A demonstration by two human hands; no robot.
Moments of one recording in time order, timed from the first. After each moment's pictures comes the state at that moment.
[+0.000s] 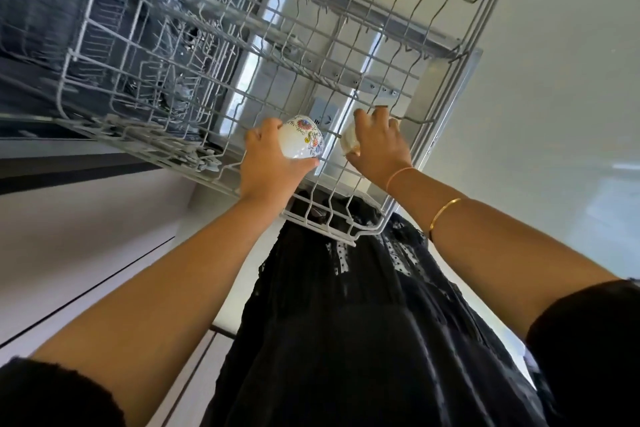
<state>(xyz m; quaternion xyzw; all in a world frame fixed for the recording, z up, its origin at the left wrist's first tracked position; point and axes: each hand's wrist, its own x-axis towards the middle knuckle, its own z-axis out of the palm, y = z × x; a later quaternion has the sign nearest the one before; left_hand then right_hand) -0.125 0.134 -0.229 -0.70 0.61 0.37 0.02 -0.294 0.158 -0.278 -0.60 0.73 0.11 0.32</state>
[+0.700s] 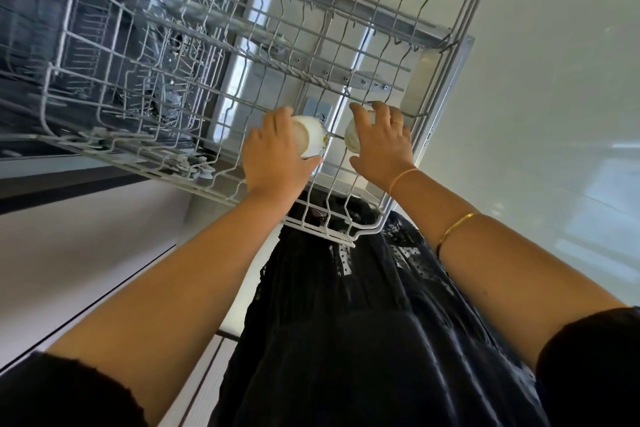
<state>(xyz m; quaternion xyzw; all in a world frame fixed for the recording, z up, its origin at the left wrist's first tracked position) -0.141 0.127 -0.244 -0.62 0.75 0.22 0.08 -0.297 0.162 -0.266 -0.57 0.75 0.10 0.32</state>
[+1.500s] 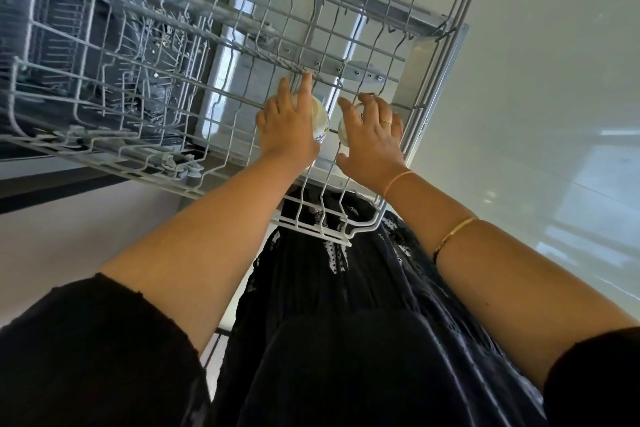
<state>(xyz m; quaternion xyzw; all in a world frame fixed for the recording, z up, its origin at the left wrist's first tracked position) -0.171 0.104 -0.280 -0.55 0.77 0.26 0.18 -0.286 0.168 -0.265 -0.57 0.75 0.07 0.32</state>
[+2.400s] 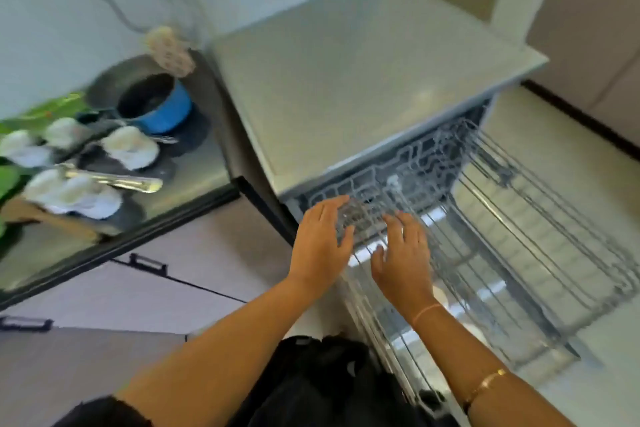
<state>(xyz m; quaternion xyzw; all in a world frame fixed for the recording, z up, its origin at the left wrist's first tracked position) -0.036 0.157 -0.044 -0.74 0.60 0.10 -0.27 -0.166 0.117 -0.098 -0.78 0.53 -0.22 0.22</state>
